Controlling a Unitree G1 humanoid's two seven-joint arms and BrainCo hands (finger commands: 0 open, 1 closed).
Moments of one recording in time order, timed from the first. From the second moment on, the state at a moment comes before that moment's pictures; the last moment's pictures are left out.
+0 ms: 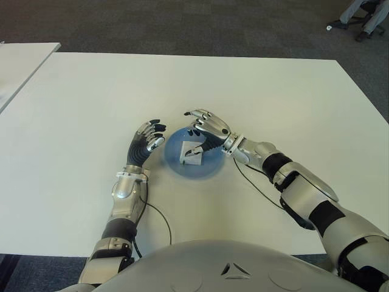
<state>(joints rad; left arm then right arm) 0.00 0.05 0.10 0.62 -0.08 -0.70 -0.23 -0.74 -0.26 0.82 1.06 -0.98 -0.68 -0.77</state>
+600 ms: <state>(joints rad) -0.01 0.05 0.10 0.62 -0.09 -0.69 -0.24 -0.72 -0.27 0.80 1.04 -0.97 -0.71 -0.71</state>
